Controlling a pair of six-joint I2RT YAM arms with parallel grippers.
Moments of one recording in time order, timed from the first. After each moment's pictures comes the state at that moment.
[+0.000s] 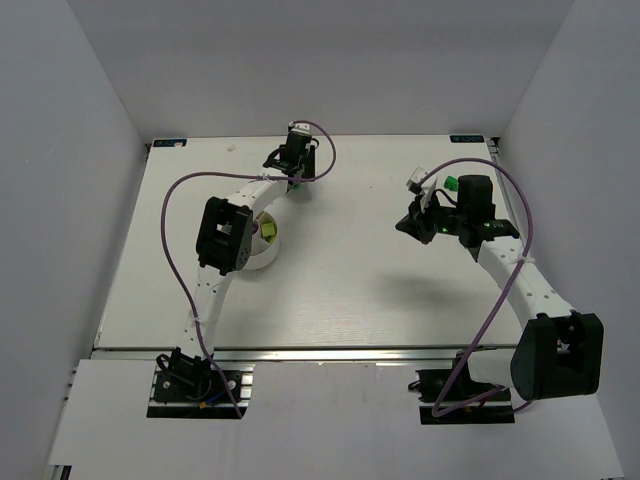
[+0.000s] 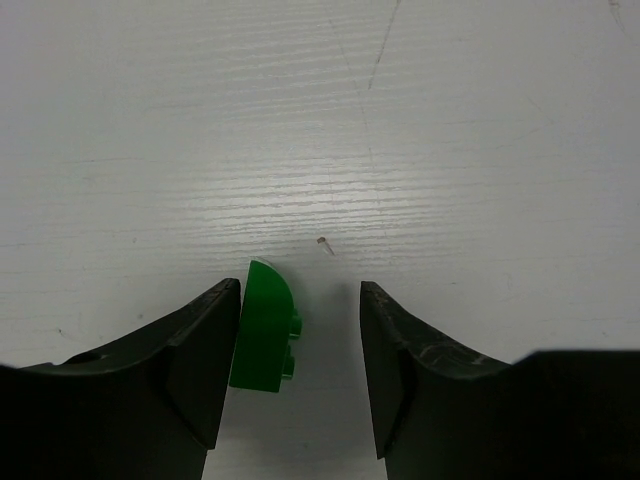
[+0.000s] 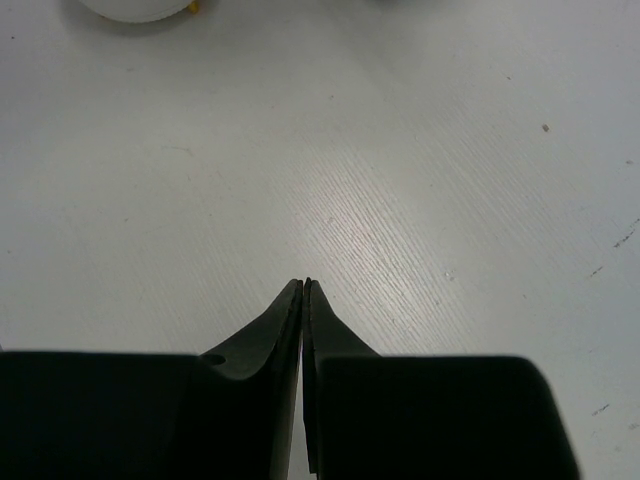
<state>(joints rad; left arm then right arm) -0.43 2.48 2.11 -0.28 -0.27 -0.22 0.15 1.27 0.93 -0.32 -0.78 -0.50</state>
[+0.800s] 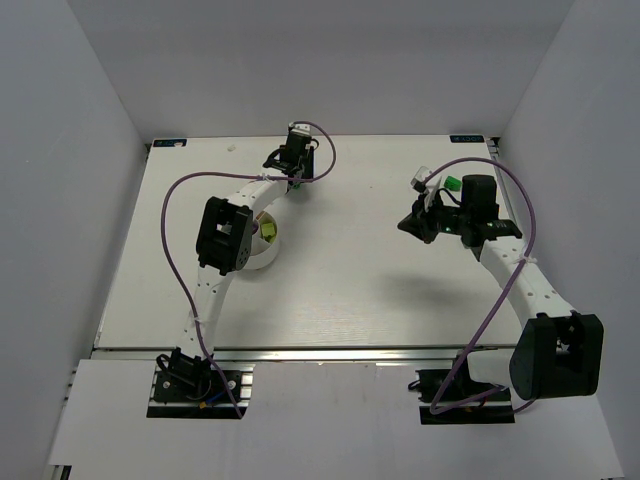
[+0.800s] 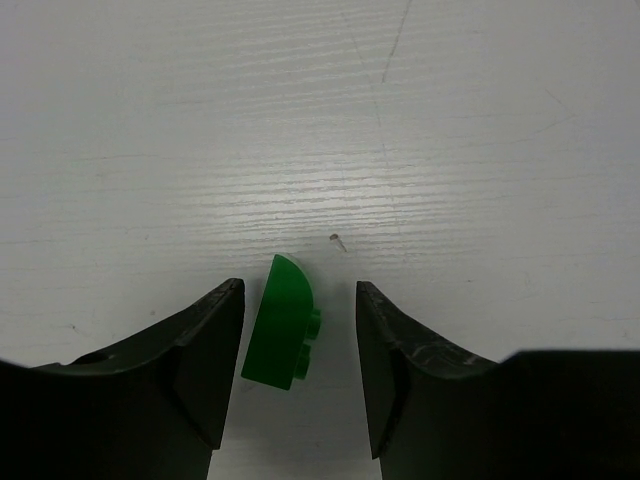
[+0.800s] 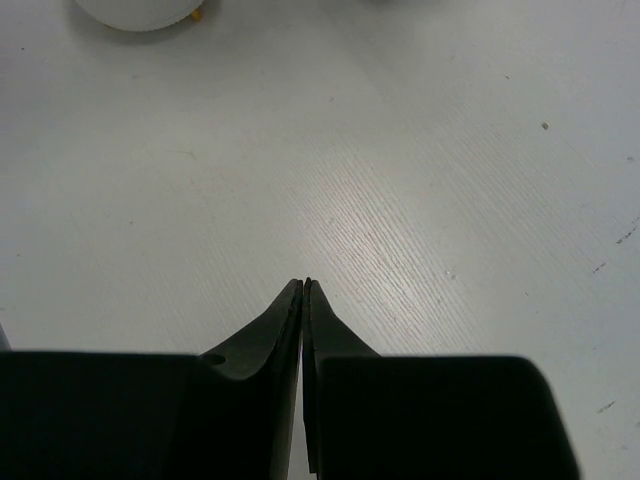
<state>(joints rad) -0.43 2.48 2.10 -0.28 -0.29 -0.20 0.12 1.27 0.93 -0.32 -0.81 -0.49</state>
